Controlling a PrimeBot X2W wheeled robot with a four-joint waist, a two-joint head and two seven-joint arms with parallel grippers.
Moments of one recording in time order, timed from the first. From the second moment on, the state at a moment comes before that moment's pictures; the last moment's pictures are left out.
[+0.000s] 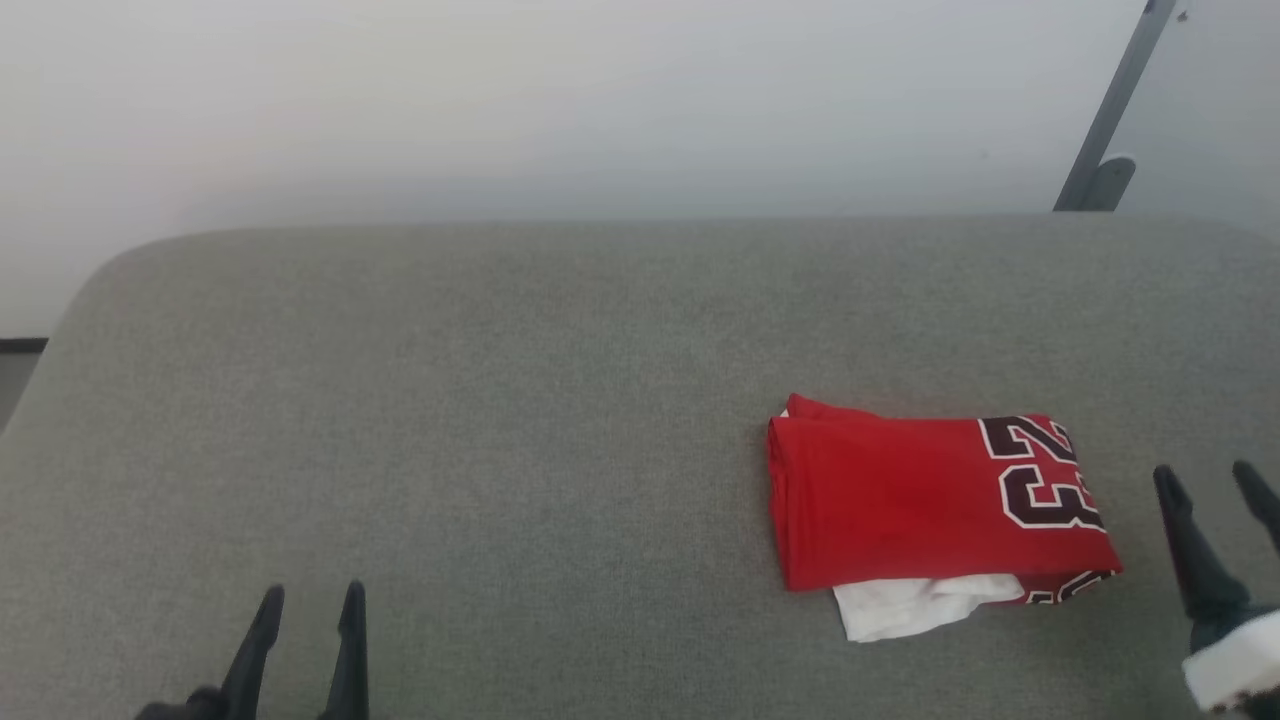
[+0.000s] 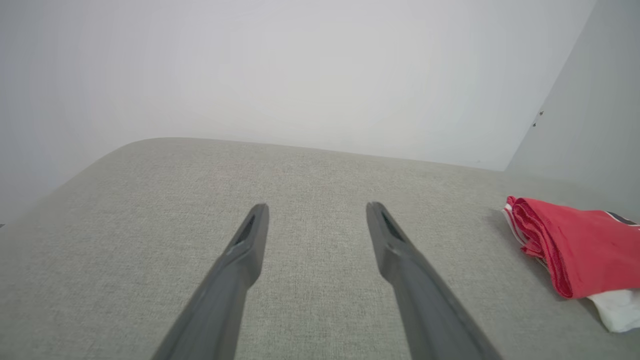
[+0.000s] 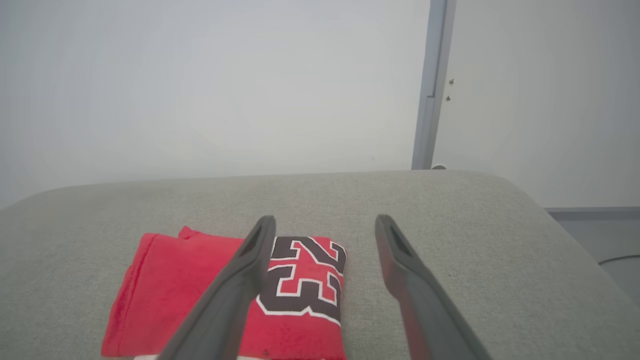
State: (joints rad) left arm 0.24 0.12 0.09 0.00 -0.27 -0.13 -0.26; right arm 0.07 -0.43 -0.05 0.08 0.54 0.13 -0.13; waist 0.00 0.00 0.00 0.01
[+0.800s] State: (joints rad) left arm -0.14 0.13 -0.07 0.07 -0.29 -0.13 -0.26; right arm -0.25 -0.65 0.10 0.15 0.73 0.13 0.71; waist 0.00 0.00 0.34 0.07
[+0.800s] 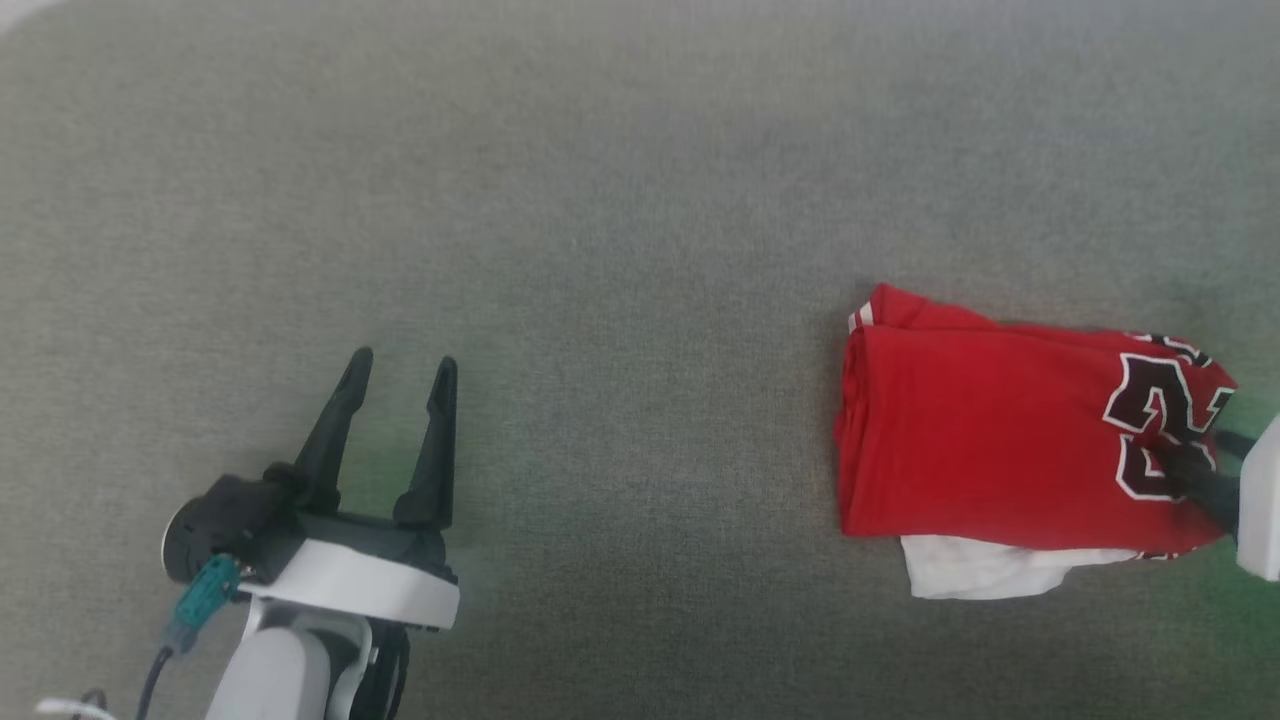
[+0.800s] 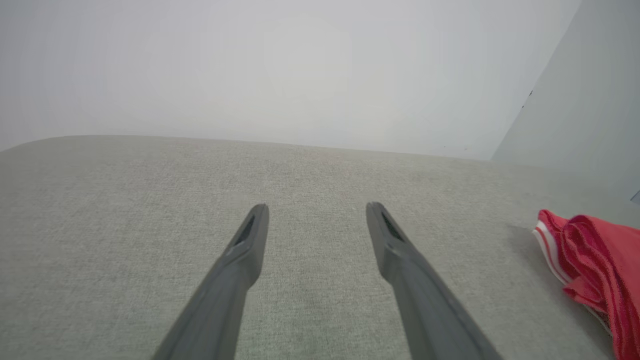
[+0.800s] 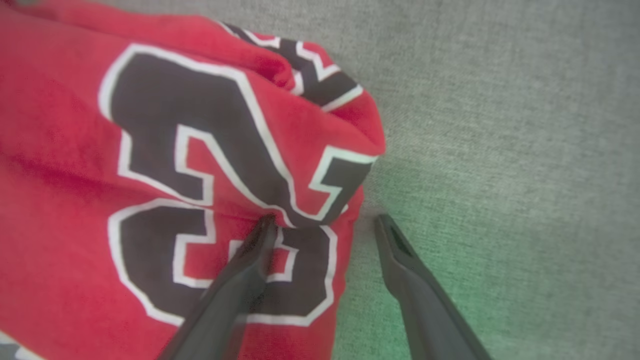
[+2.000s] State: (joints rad) left arm -0.74 0.37 -0.39 -0.01 -0.24 -0.13 -0.26; right arm -0.67 -0.70 -0.28 0.56 0.50 0.13 0.17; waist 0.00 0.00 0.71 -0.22
